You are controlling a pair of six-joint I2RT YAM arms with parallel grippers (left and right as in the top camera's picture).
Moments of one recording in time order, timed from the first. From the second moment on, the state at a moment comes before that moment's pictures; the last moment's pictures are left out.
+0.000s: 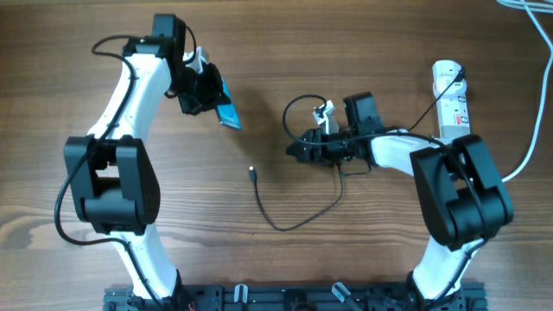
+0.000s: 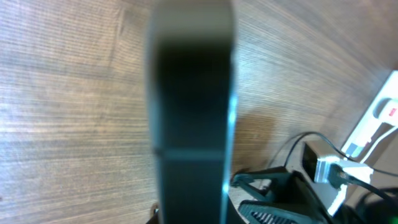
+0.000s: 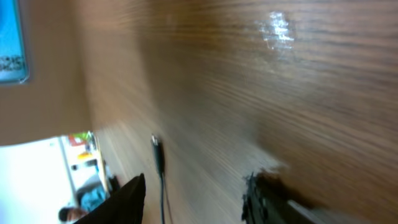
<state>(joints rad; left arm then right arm) -0.07 2.05 1.65 -1.01 0.50 -0.44 0.30 1.96 0.92 -0.08 -0.88 0.48</state>
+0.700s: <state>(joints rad) 0.20 2.05 1.44 -0.87 0.87 -0.13 0.76 1.86 1.38 -0.74 -0.13 0.31</state>
